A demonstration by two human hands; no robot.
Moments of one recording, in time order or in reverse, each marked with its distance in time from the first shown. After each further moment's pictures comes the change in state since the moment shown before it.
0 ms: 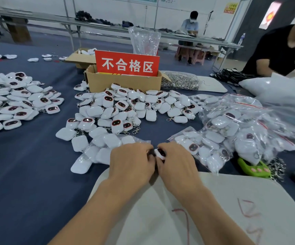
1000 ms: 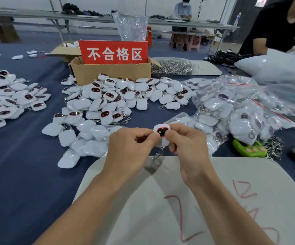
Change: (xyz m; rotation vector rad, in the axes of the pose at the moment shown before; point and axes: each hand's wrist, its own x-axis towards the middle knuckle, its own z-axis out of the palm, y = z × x) left_hand -0.004 0.014 -0.001 -0.765 -0.001 -0.038; right_hand -0.007 0.005 -0.035 1.208 0.067 0.469
